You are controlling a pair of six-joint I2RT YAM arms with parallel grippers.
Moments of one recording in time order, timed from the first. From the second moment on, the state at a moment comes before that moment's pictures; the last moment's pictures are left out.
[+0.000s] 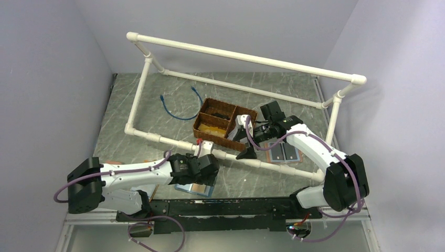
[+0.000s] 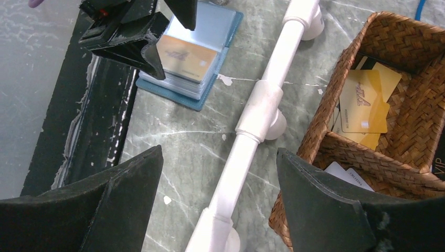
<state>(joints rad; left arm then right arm) -1.22 1.28 0.80 -0.66 -0.39 -0.92 0.43 1.36 0.95 -0.61 -1.07 -0.90</state>
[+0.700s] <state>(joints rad) -1.24 1.33 0.80 -0.62 -0.39 -0.87 0.42 1.37 0.95 -0.66 -1.08 -0.96</state>
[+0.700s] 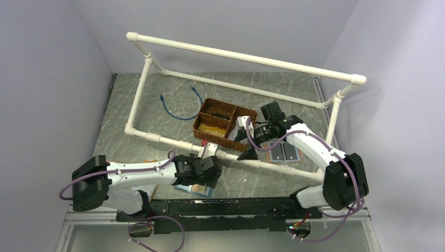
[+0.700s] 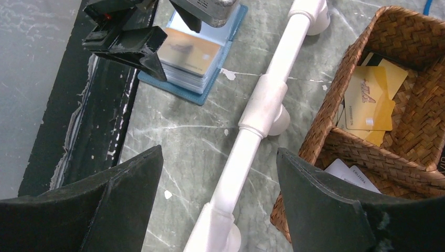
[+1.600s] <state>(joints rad) -1.25 1.47 0.88 -0.66 -0.42 -0.86 0.42 1.41 0.97 -0.74 -1.08 -1.02</state>
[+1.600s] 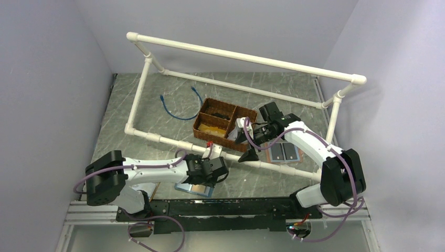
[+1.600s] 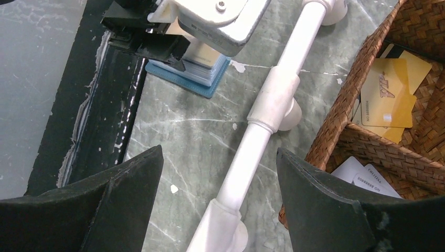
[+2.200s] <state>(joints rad) -1.18 1.36 0.73 -0.53 -0.36 -0.85 0.42 1.42 0.98 -0.74 -1.08 -1.03</state>
